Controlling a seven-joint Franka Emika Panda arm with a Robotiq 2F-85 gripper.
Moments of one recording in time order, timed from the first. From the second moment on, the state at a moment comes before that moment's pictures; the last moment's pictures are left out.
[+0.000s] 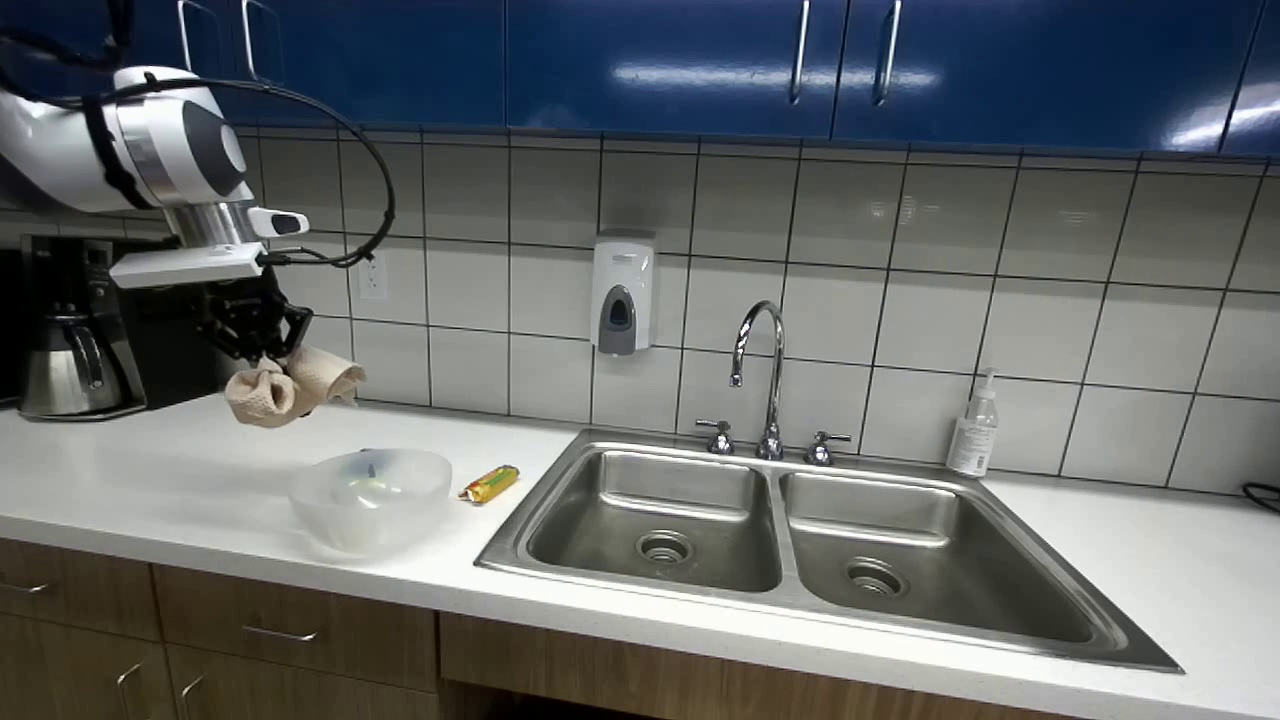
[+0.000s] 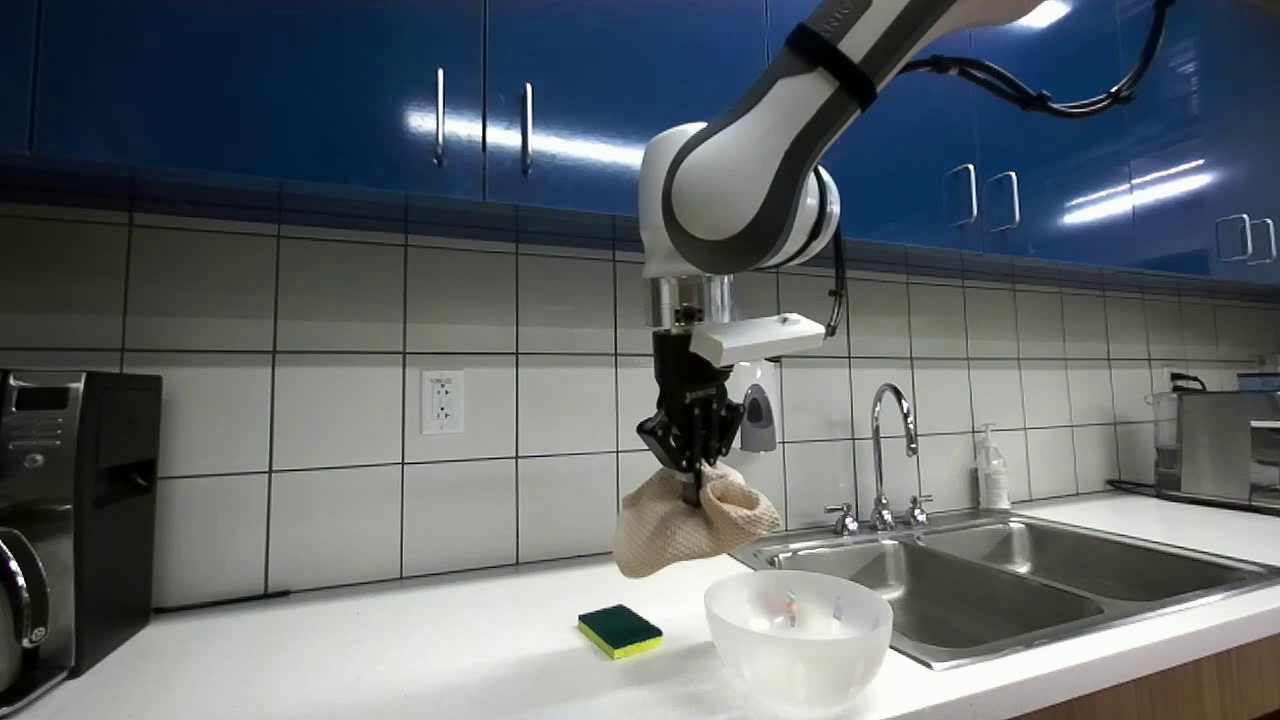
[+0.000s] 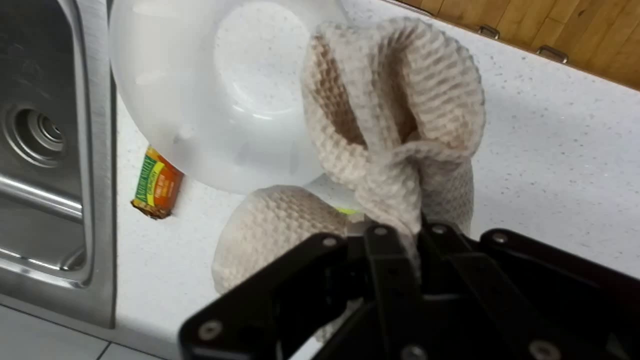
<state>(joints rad) 0.28 0.02 0.15 -2.22 -0.28 2.37 0.25</state>
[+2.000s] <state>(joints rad) 0.15 0.16 0.11 -2.28 -0.32 2.37 0.41</state>
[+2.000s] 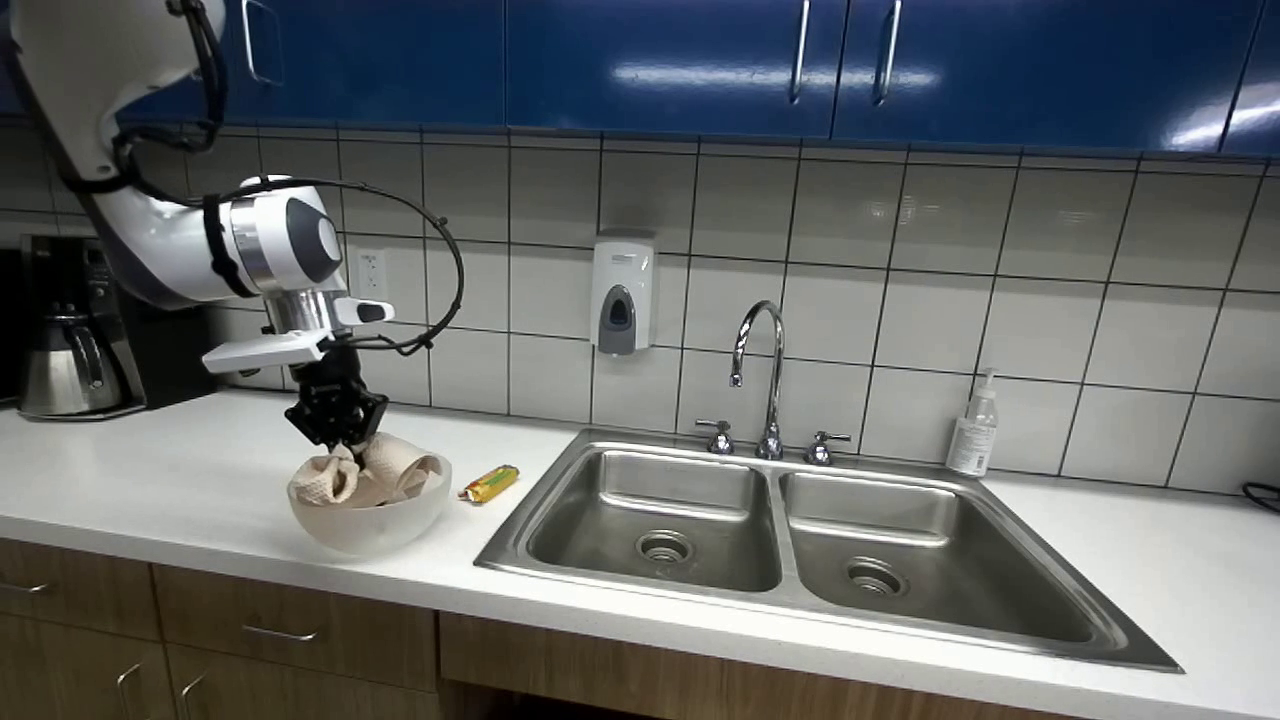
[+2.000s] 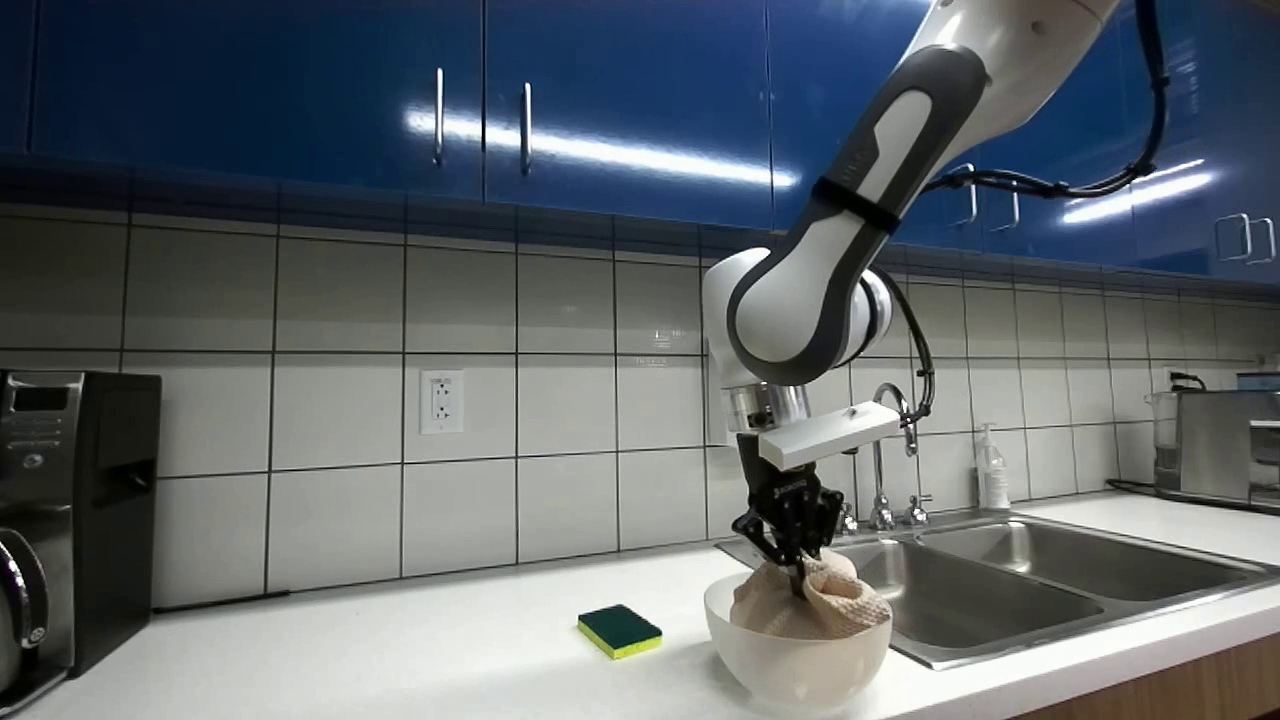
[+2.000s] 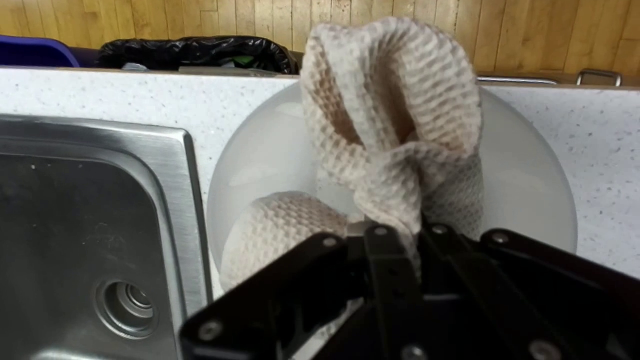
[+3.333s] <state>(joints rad) 0.18 0.22 0.08 -2.22 -0.32 2.36 0.42</state>
